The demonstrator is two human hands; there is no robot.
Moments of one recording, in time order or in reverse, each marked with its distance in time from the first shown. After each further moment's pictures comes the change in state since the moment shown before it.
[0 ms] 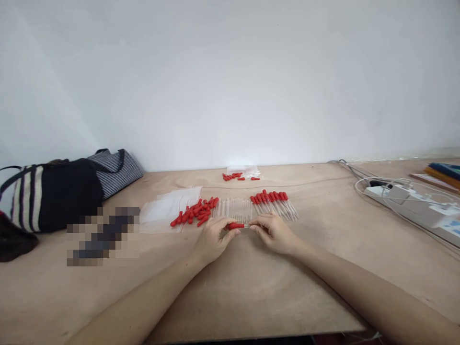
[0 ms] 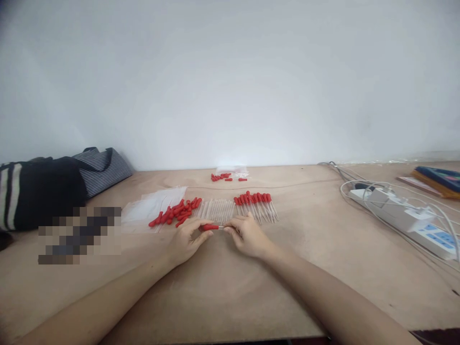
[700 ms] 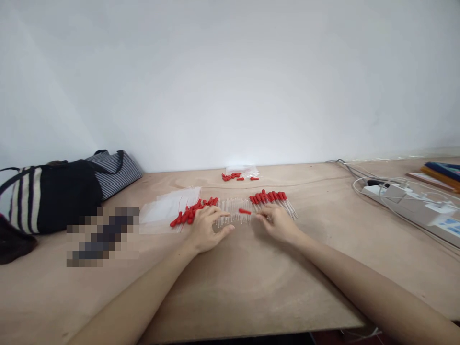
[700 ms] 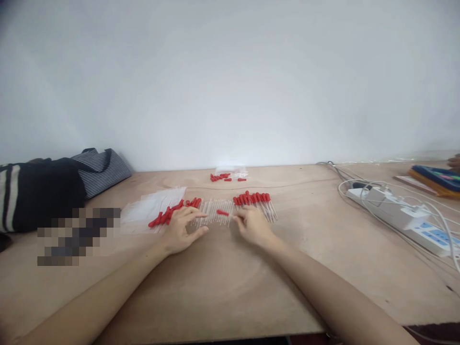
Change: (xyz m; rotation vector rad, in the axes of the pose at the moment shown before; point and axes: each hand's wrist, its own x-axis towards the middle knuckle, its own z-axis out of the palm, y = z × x) left_hand 0.009 -0.016 -0.020 0.248 -0.024 0.006; right_hand 0.008 0.017 -0.008 -0.104 0.078 0.205
